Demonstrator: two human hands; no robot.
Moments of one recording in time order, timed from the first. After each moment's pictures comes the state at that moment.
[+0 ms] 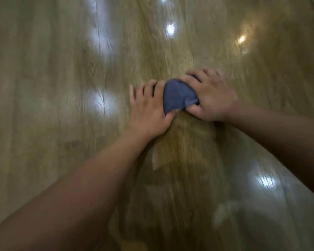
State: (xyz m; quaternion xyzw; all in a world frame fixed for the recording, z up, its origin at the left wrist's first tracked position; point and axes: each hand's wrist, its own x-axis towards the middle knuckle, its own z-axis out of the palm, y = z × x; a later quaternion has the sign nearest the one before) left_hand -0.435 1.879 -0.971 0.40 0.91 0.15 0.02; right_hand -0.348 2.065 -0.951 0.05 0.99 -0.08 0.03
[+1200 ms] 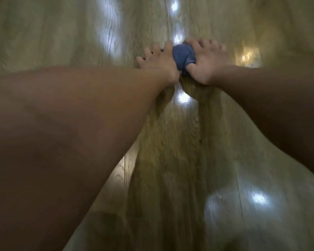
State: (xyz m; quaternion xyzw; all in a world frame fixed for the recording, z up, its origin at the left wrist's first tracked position) left_hand -0.561 1.945 -0.928 0.27 0.95 0.07 0.15; right_hand -0.493 2.079 -0.940 0.18 0.98 -0.08 0.04
